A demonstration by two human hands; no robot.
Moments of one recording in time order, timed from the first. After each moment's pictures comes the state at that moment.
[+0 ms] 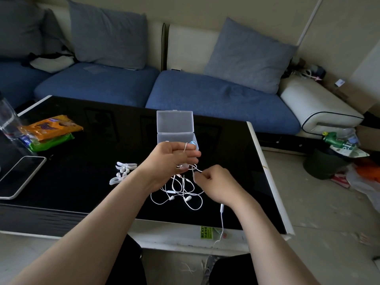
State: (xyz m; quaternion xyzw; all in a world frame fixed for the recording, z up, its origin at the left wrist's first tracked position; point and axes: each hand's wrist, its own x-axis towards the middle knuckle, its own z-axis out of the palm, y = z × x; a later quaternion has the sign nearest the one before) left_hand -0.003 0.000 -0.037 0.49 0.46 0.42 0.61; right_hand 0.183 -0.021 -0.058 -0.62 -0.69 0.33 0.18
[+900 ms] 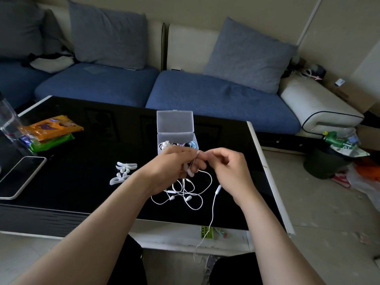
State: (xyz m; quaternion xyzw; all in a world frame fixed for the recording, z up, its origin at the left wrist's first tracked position) left_hand 0.002 -0.004 -0.036 0.52 0.41 0.36 0.65; right_hand 0.195 -0.017 -0.047 -0.59 -0.59 0.34 0.44
